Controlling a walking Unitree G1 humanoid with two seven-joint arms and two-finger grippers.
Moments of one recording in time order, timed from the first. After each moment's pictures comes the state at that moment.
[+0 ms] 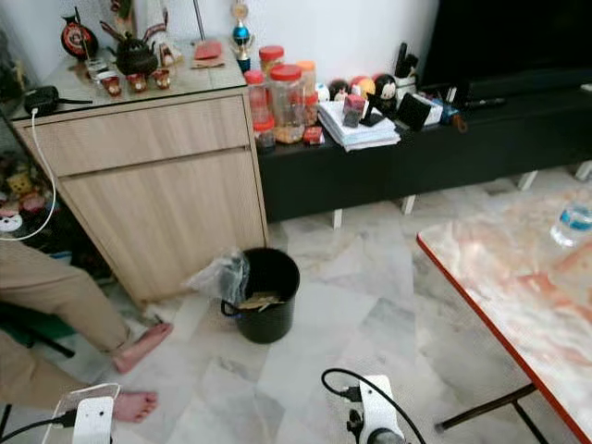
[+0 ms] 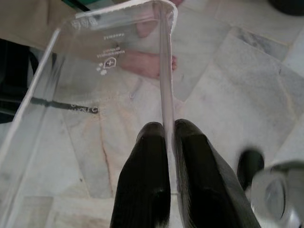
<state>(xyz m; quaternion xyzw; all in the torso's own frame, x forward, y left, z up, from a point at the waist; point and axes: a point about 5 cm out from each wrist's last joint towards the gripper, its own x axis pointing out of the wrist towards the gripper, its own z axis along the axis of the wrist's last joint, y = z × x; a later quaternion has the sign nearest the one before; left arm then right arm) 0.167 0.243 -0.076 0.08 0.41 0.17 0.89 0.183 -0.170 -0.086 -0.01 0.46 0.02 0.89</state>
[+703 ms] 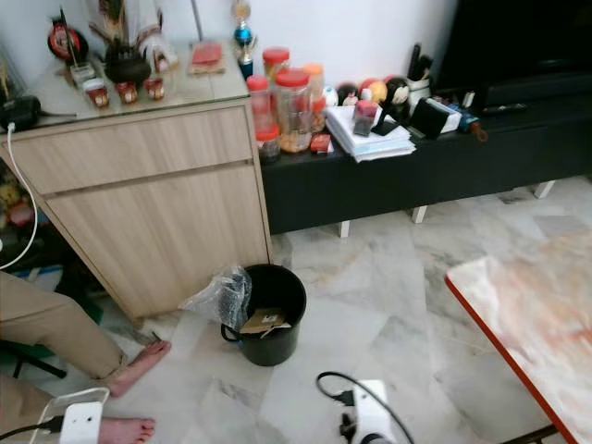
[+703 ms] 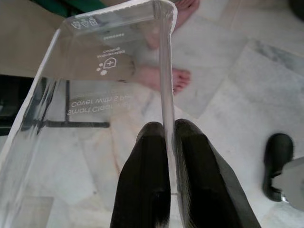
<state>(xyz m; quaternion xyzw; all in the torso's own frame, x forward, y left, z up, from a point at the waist) 0.157 0.259 -0.076 0.09 0.42 0.18 0.88 0.182 -0.153 -0.087 0.02 0.45 0.03 0.89</state>
